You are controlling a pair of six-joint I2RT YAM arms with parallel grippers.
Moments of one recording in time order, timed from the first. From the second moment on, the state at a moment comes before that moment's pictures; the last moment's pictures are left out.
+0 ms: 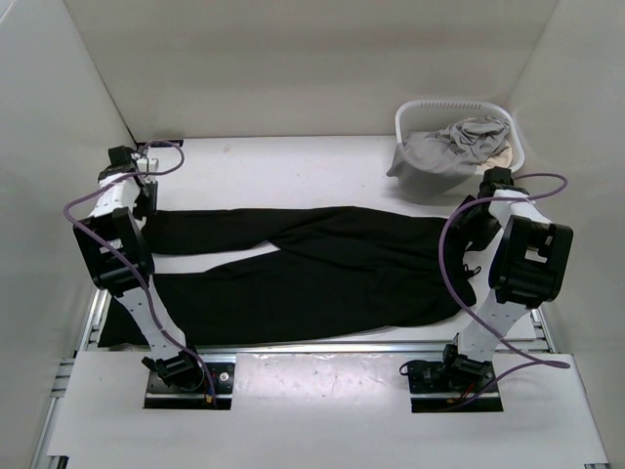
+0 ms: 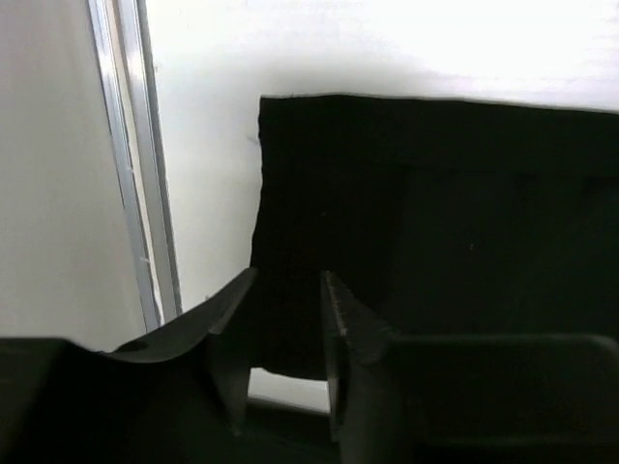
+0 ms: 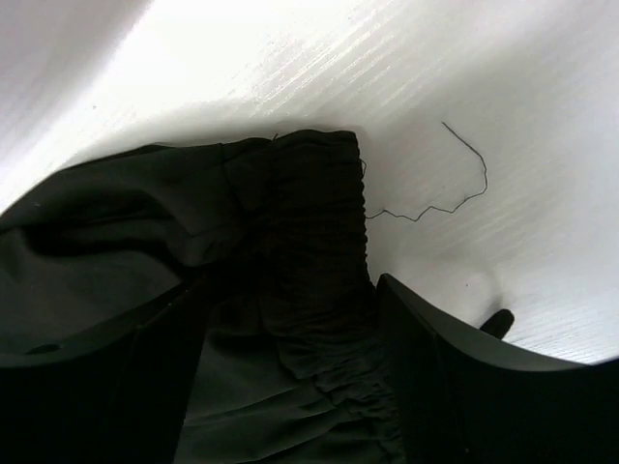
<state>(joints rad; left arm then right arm) 0.34 1.98 1.56 -0.66 -0.07 0.36 -0.23 1.83 1.25 -0.69 -0.02 0.44</state>
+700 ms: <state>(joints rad) 0.37 2.29 1.86 -0.77 0.07 0.35 -0.23 2.01 1.43 -0.69 -0.01 0.48</state>
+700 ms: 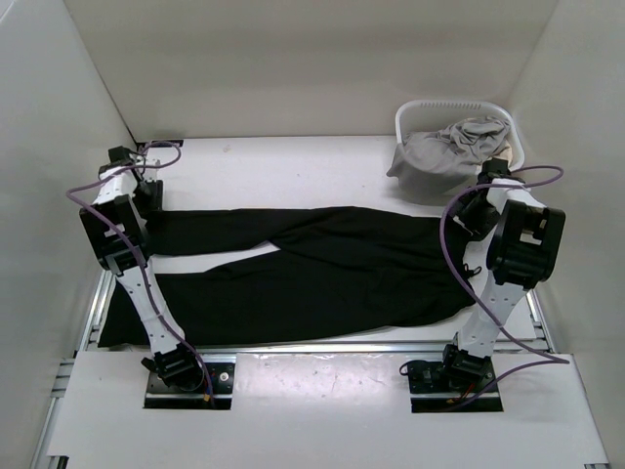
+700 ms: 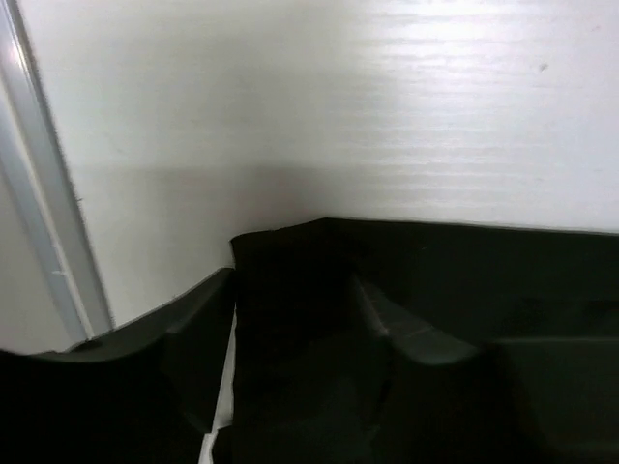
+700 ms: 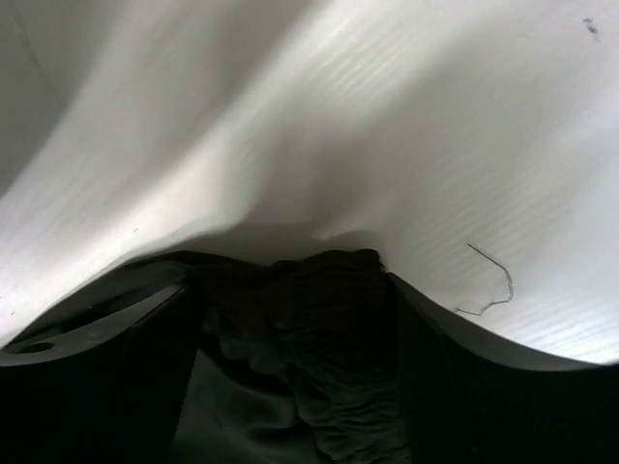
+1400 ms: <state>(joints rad) 0.32 2.28 2.24 -0.86 0.18 0.34 -0.23 1.85 1.47 -0.74 0.09 0.51</state>
